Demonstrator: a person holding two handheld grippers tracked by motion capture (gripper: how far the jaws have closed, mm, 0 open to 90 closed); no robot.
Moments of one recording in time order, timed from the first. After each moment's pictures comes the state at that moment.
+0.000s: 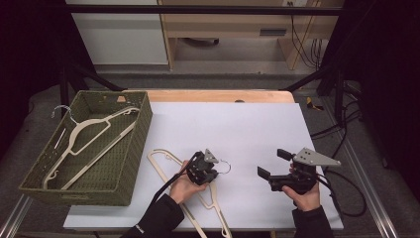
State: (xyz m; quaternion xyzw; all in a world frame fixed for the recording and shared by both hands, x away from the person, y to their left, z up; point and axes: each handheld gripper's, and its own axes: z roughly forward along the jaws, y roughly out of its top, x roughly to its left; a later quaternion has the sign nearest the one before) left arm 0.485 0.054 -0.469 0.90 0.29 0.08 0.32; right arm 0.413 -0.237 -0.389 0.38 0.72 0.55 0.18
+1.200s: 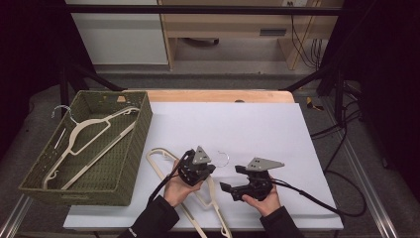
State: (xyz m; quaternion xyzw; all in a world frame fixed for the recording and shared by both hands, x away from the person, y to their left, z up) left arm 0.464 0.075 -0.435 0.87 0.27 0.13 0.39; right arm 0.426 -0.146 -0.445 0.35 0.79 0.50 0.08
